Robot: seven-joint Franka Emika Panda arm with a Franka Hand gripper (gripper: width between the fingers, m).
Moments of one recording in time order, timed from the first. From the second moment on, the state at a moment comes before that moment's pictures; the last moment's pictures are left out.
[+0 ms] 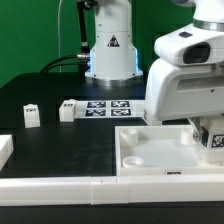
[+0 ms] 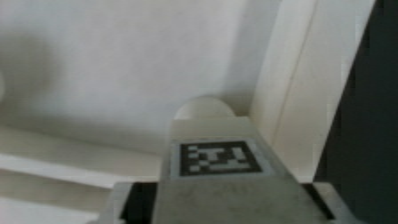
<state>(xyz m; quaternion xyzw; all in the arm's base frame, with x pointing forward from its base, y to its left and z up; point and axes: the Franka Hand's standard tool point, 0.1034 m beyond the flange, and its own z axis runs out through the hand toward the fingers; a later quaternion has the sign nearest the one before) 0.616 0.124 0.063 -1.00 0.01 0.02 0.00</state>
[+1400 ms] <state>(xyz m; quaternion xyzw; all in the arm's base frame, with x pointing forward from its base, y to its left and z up) 0.619 0.128 0.062 -0.98 0.21 0.01 0.01</state>
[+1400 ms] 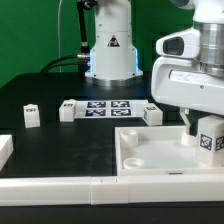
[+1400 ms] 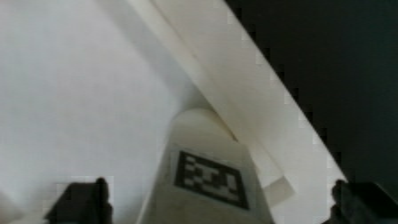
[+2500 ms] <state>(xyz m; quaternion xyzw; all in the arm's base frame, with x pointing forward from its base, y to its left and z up) 0.620 0.125 0.060 -0.97 -0.26 0.03 -0.02</state>
